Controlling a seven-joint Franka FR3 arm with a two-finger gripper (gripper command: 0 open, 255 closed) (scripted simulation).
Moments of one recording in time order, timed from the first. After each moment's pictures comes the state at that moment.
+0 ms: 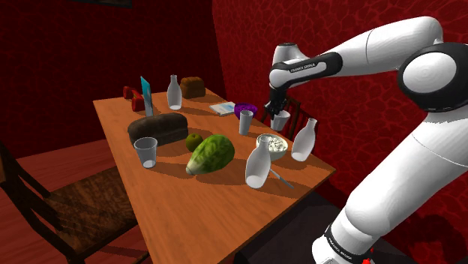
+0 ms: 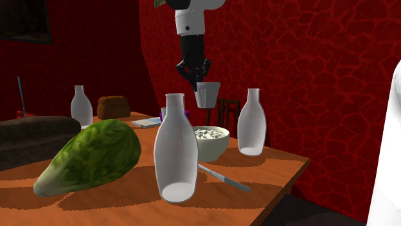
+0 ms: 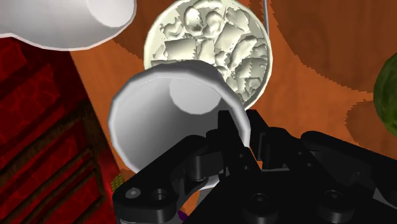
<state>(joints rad) -0.08 -0.13 -0.21 -2.16 -0.24 2.11 0.08</state>
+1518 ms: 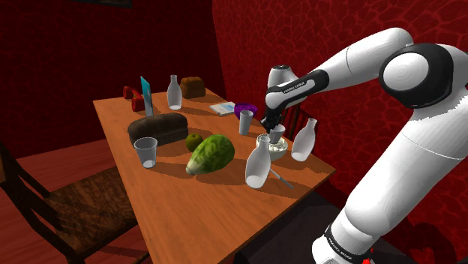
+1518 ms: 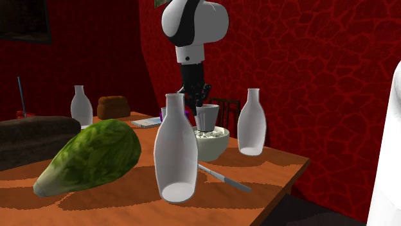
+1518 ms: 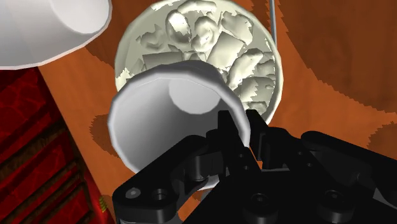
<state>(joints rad) -0.08 -0.04 -0.22 -2.28 -0.25 2.33 0.12</state>
